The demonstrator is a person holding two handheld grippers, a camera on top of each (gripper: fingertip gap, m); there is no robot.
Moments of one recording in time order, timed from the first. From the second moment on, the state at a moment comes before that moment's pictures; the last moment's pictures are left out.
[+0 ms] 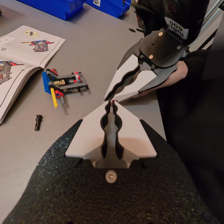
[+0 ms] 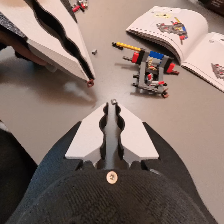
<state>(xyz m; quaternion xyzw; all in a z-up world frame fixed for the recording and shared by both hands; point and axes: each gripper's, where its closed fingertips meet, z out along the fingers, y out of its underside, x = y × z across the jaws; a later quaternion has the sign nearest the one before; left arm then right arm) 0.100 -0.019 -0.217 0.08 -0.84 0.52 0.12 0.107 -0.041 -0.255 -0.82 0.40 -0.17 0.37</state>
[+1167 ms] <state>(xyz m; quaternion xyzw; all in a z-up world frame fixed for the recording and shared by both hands) 0.113 -0.025 -0.187 0.19 -0.77 0.59 0.14 0.110 -0.018 -0.185 -0.80 0.10 -0.18 0.56</state>
